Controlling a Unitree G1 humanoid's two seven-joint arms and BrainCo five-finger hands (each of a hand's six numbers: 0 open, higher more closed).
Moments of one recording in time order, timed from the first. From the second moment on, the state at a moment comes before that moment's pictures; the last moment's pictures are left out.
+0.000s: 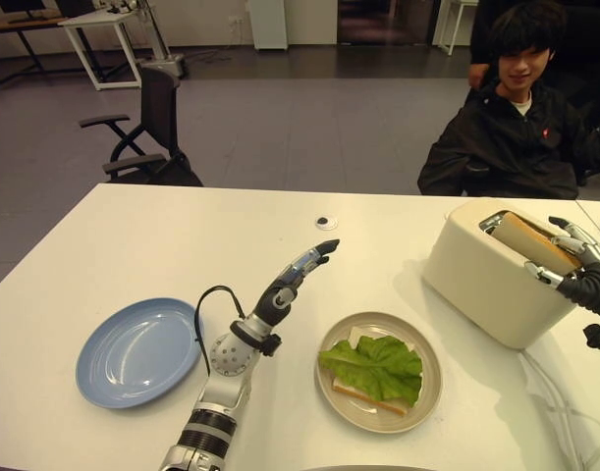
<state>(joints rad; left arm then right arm) -0.09 0.20 -0.18 0.23 -0.16 -0.66 -0.43 0.02 -0.67 -0.38 0.16 -0.31 -0.42 0.14</state>
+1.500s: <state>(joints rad) 0.03 0.28 0.09 -0.01 0.55 -1.17 -0.16 0.02 -0.65 0.06 -0.32 0.31 0.09 0.73</state>
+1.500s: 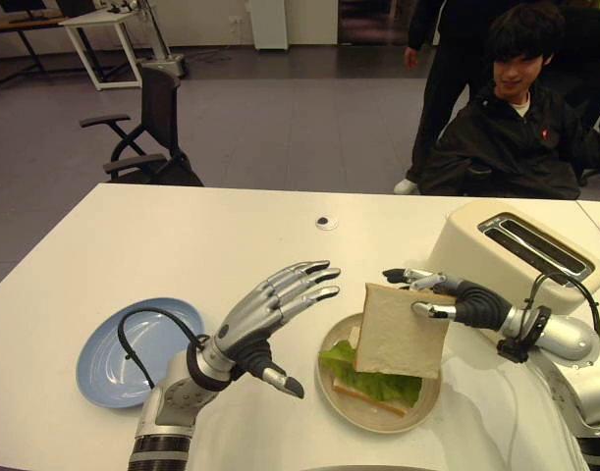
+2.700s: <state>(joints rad) -0.02 0.57 -0.45 -0.03 1.31 -0.76 0.35 -0.08 -0.48 0.04 -0.19 0.01 -0.13 0.47</state>
